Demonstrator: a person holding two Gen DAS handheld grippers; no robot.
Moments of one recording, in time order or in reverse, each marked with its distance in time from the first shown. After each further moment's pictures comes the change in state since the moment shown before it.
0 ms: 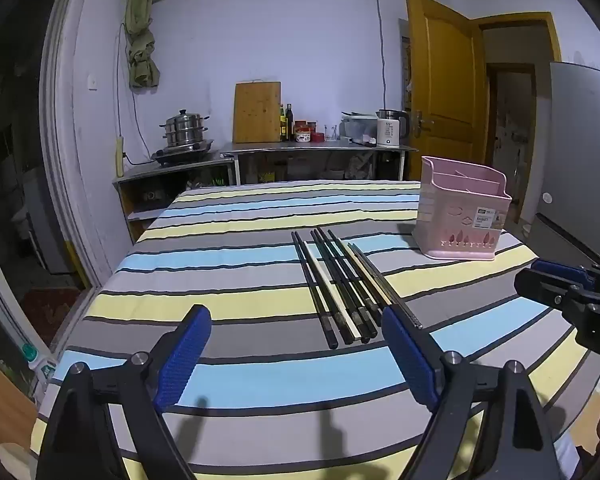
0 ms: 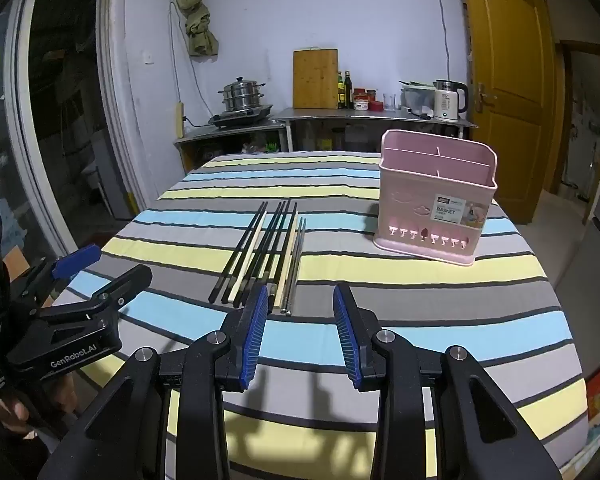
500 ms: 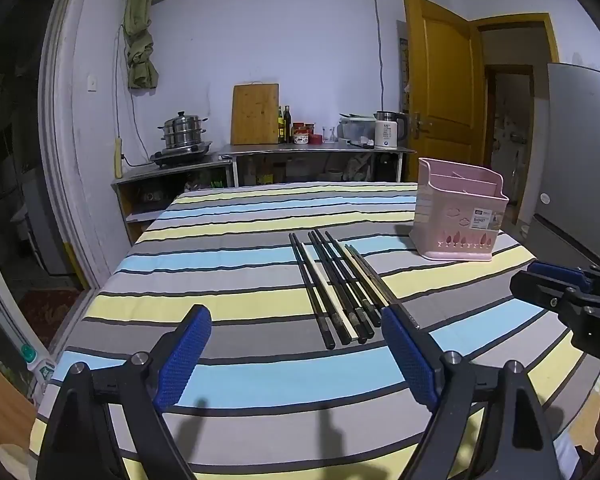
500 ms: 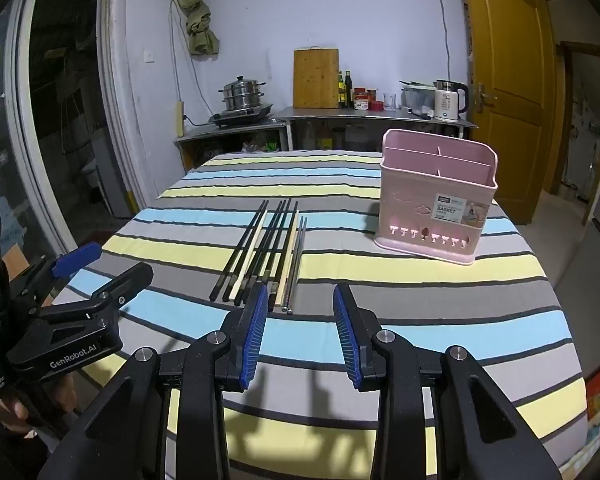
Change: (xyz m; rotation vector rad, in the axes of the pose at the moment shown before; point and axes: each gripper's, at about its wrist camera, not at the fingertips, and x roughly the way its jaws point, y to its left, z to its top) left arm 0.005 -0.007 0.006 0.005 -0.009 -0.002; right arm 0.000 0.001 -0.001 -0.002 0.005 -0.001
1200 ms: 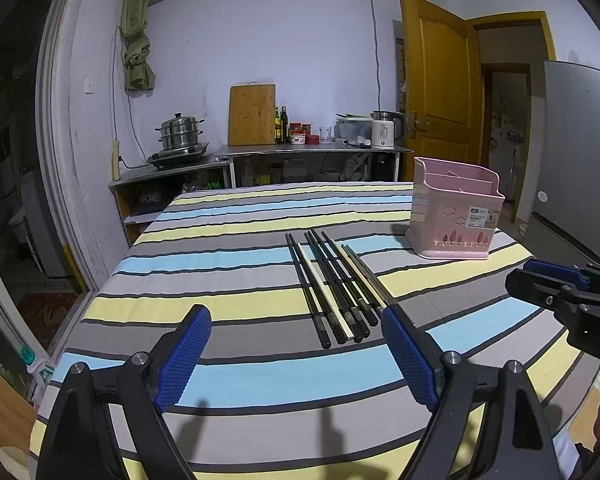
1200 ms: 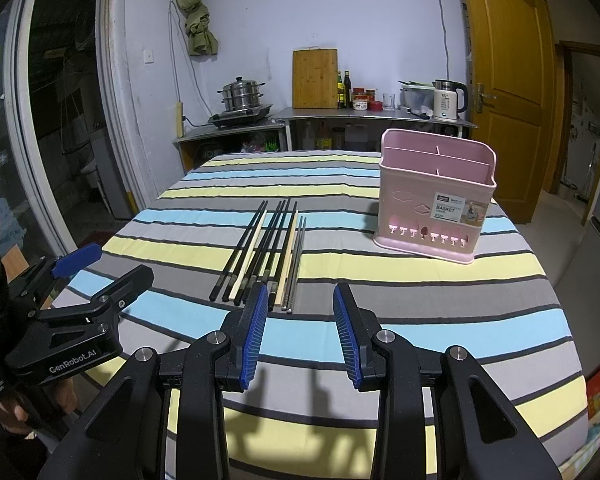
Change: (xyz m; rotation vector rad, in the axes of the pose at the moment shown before) left arm -0.011 0.002 -0.006 0.005 -0.008 -0.009; right arm 0.000 0.000 -0.001 -0.001 0.000 0.000
